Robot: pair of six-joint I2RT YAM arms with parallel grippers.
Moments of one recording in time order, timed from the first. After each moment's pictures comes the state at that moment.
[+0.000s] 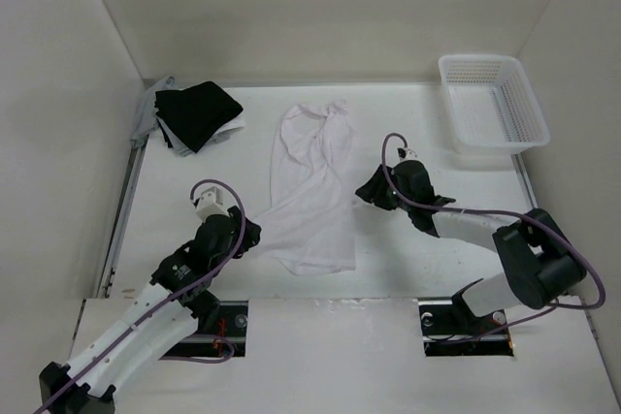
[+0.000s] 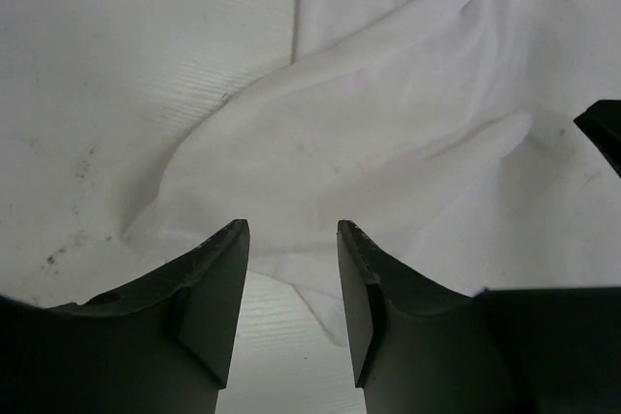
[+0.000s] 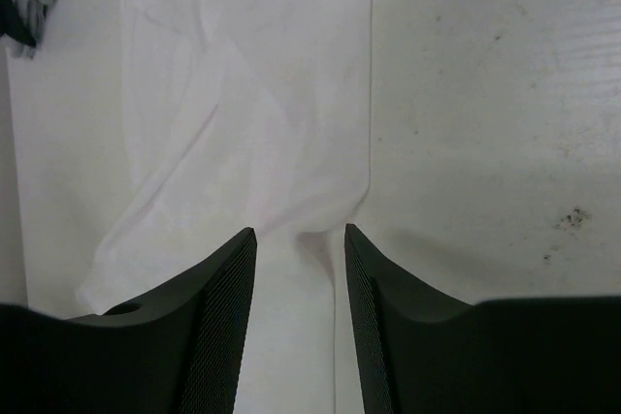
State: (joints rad) left arm -0.61 0.48 0.36 -0.50 -0.31 -0.87; right arm 0.49 1.42 0.58 0.30 -0.06 0.81
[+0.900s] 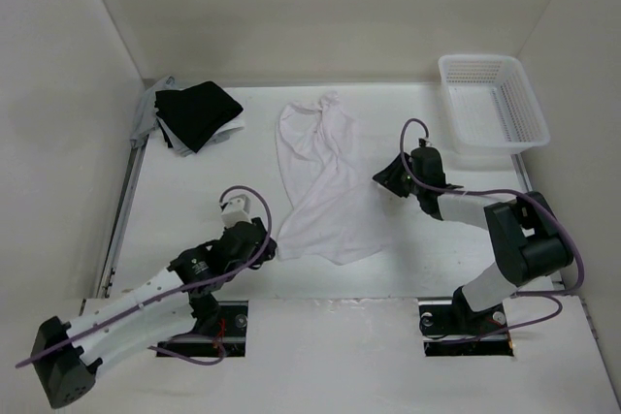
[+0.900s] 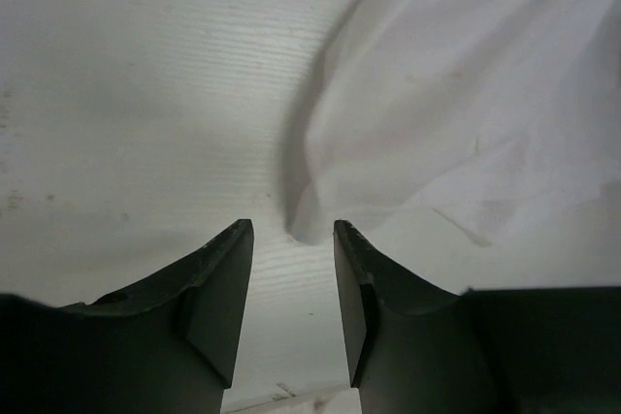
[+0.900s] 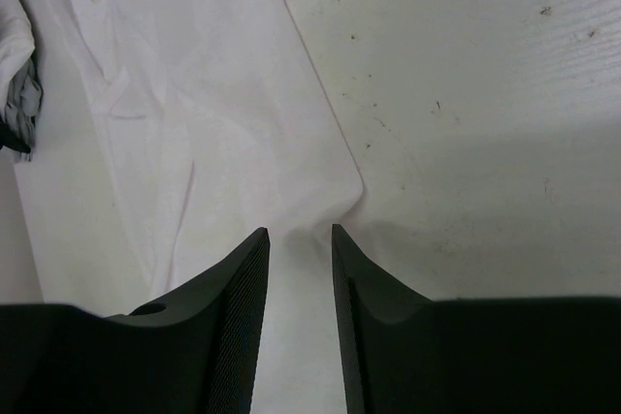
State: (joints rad) left arm -0.83 0.62 0.36 -0.50 -0.39 -0.93; right arm 0.31 1.57 0.65 0.32 -0.12 0.86
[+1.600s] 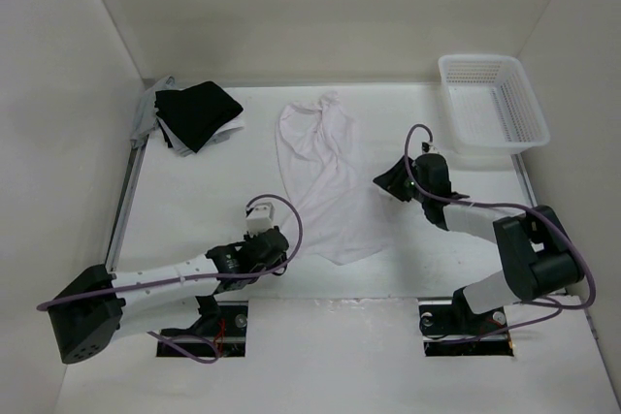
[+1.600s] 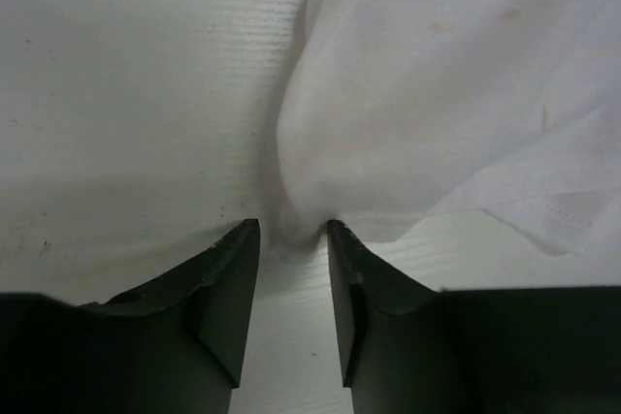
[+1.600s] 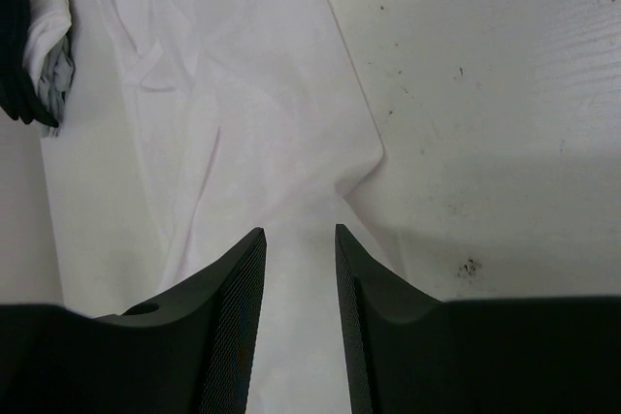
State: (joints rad) left arm -1.01 0.97 0.32 -0.24 -0.48 -0.95; right arm 0.32 1.48 0.57 0.37 -0.15 0.86
